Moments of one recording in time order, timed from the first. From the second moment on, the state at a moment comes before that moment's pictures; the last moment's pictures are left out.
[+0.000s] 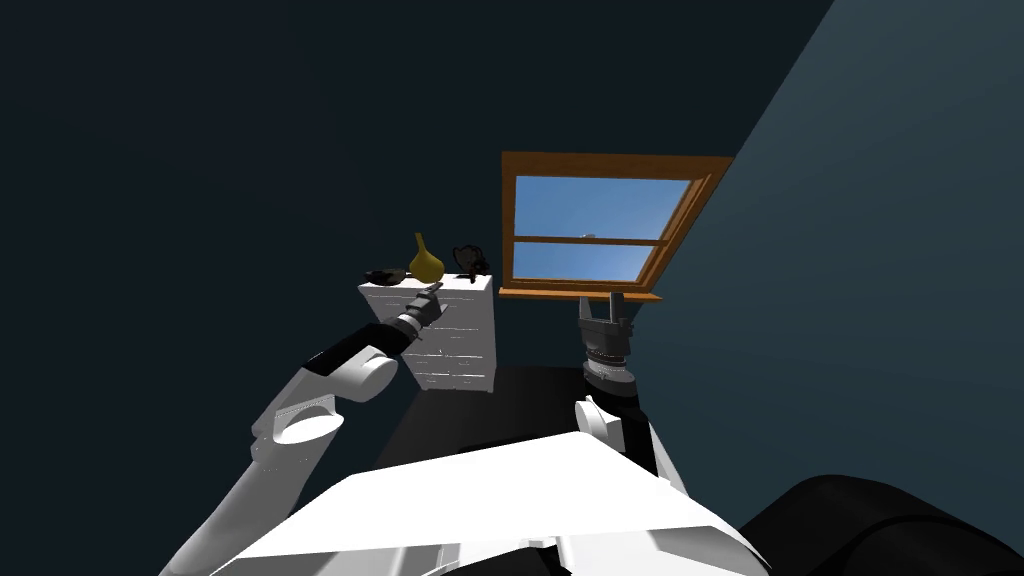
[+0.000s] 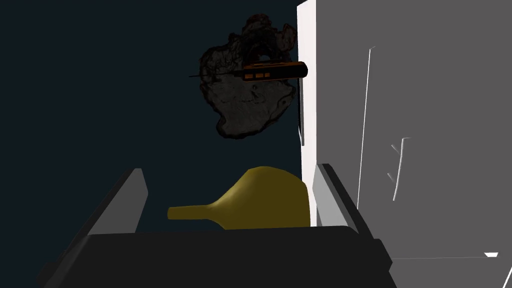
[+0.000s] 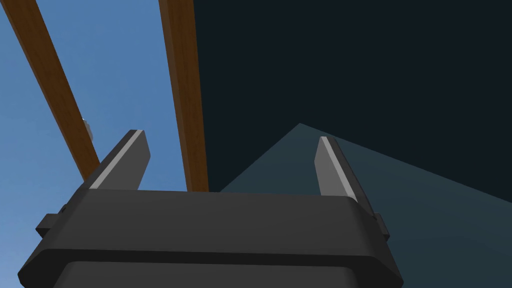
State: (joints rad) left arm -0.04 0.45 0.00 -2.29 0.37 0.58 0.06; right arm 0.54 0.01 0.02 -2.38 0.03 -0.65 -0.05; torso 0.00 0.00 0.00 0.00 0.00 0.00
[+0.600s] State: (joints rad) left arm -0.13 0.51 0.00 -2.28 0.42 0.75 0.03; right arm 0.54 0.01 0.02 -2.38 0.03 -0.65 -0.05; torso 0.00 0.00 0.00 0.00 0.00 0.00
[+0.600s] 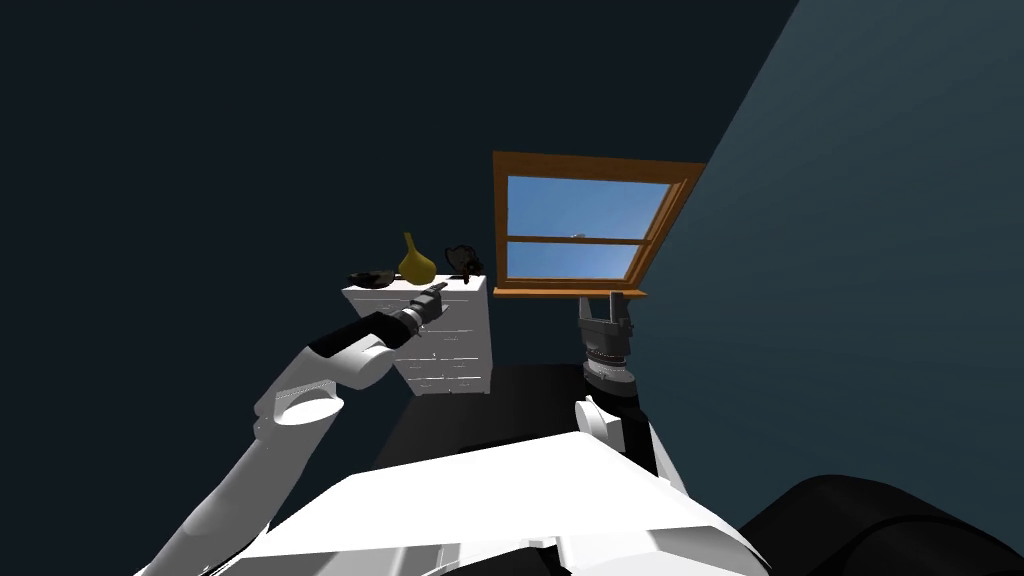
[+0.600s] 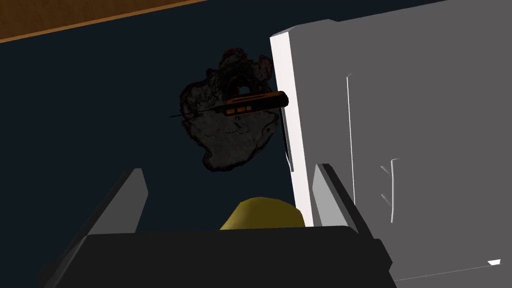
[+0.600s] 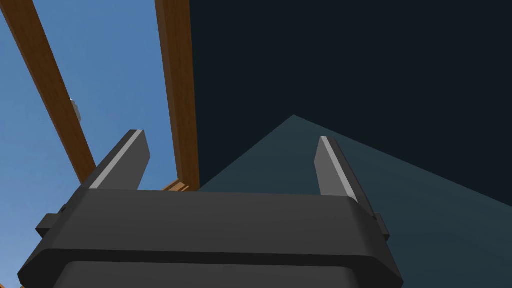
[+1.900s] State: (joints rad) left arm -0.29 0.65 0.02 -2.25 0.52 1.10 -0.04; right arm 0.54 0.01 0.02 -2.38 0.03 -0.65 -0.05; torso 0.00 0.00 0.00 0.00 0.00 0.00
